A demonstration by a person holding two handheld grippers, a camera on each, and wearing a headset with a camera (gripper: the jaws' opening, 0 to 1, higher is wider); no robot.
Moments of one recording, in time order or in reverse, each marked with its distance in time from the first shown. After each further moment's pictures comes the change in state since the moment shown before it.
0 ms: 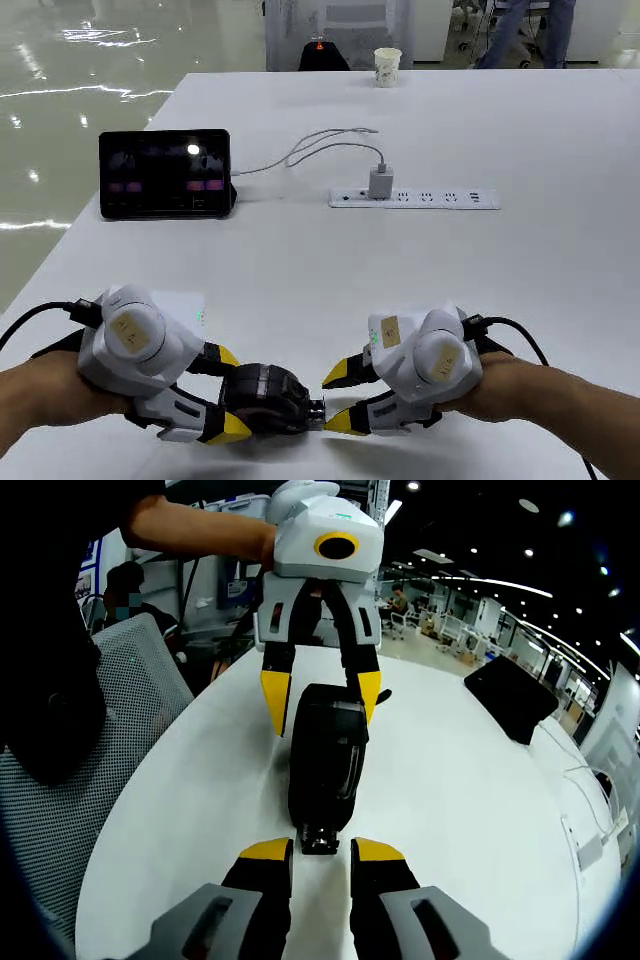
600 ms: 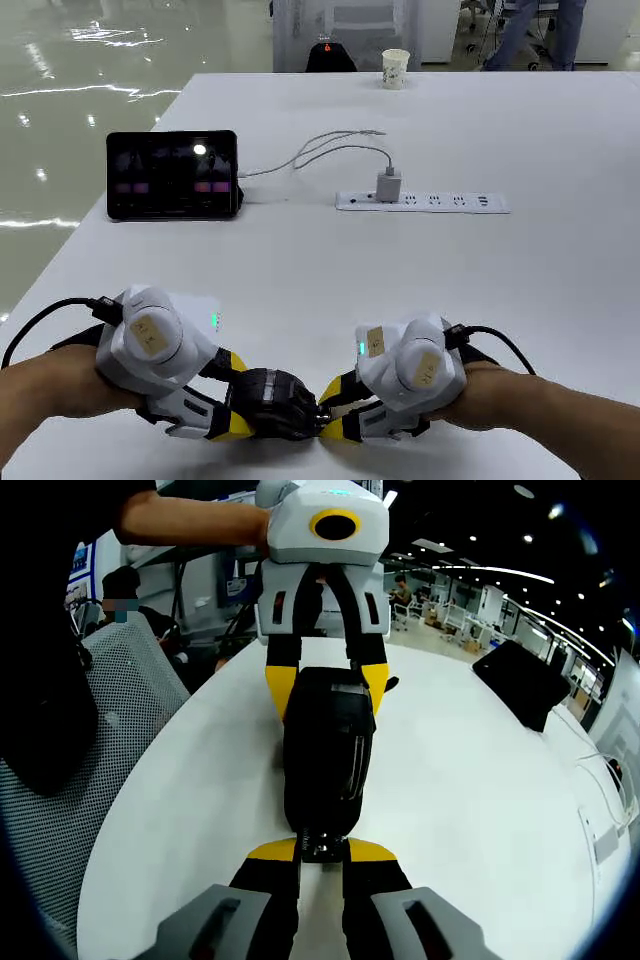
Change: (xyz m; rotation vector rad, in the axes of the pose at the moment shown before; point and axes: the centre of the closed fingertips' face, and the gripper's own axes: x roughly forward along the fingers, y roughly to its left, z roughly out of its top) left arm 0.006 0.005 -0.007 0.063 0.031 -0.027; right arm 0.015 0.002 -0.005 0.044 0.019 0.038
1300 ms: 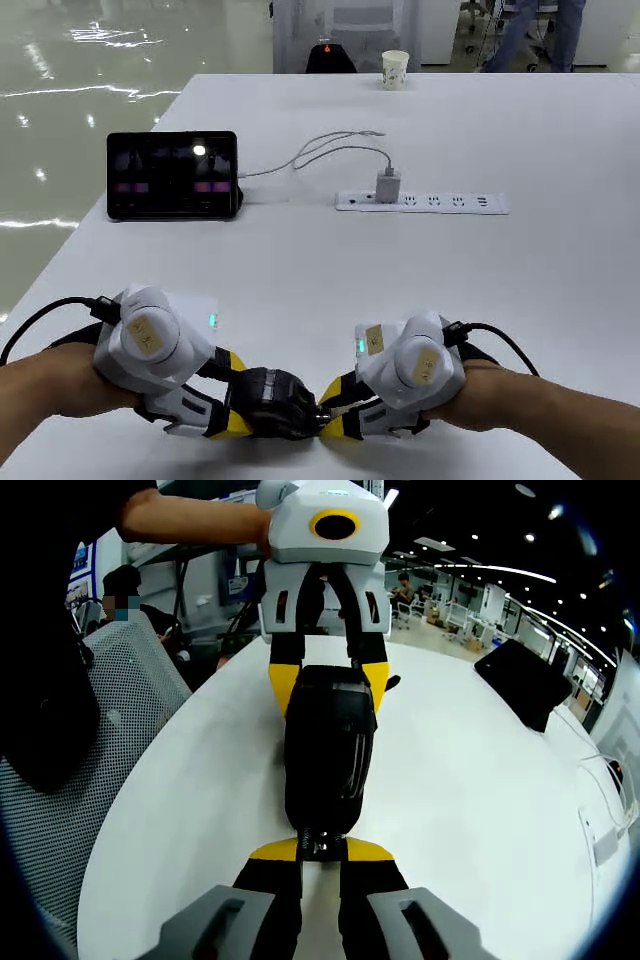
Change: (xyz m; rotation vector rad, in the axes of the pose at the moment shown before) left arm 0.000 -0.001 -0.001 0.013 -0.004 -0.005; right arm 0.000 0.001 -0.001 -0.010 0.011 0.006
